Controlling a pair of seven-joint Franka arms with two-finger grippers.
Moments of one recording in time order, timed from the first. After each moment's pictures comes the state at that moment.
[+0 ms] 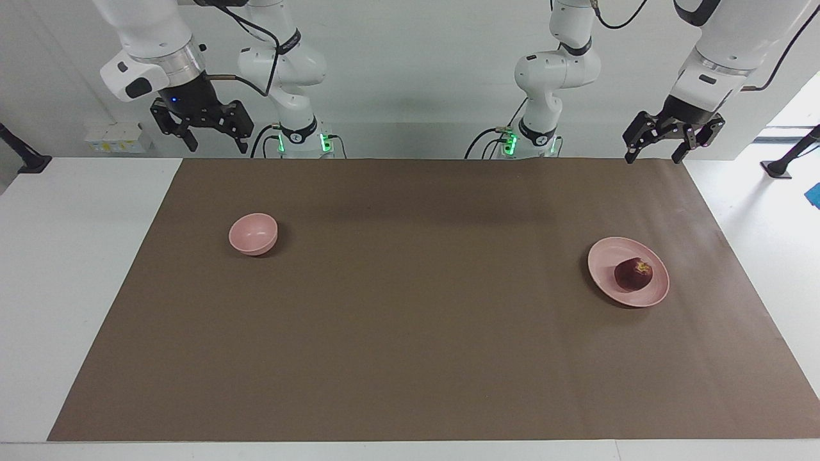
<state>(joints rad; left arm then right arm) 0.09 -0.11 -0.13 -1.64 -0.03 1.56 0.02 -0.03 -0.02 0.06 -1.49 0.00 1.41 0.09</state>
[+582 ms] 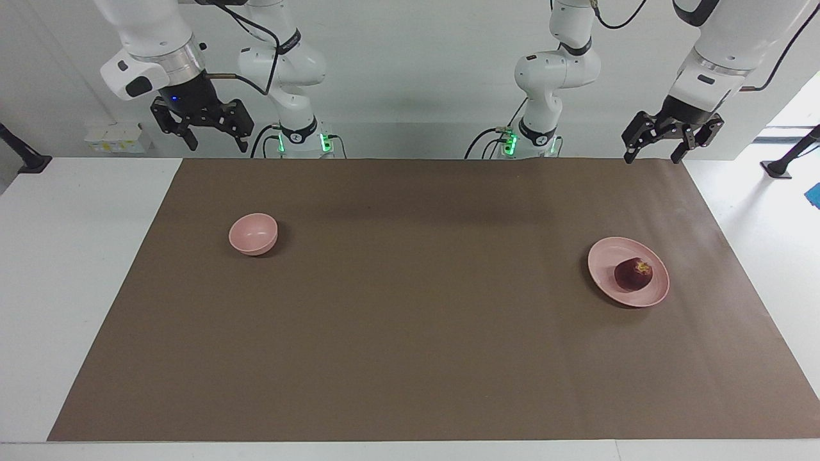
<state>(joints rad) 0.10 -0.11 -0.13 -1.64 -0.03 1.56 0.02 -0.03 -0.03 0.06 -1.49 0.00 1.41 0.09</state>
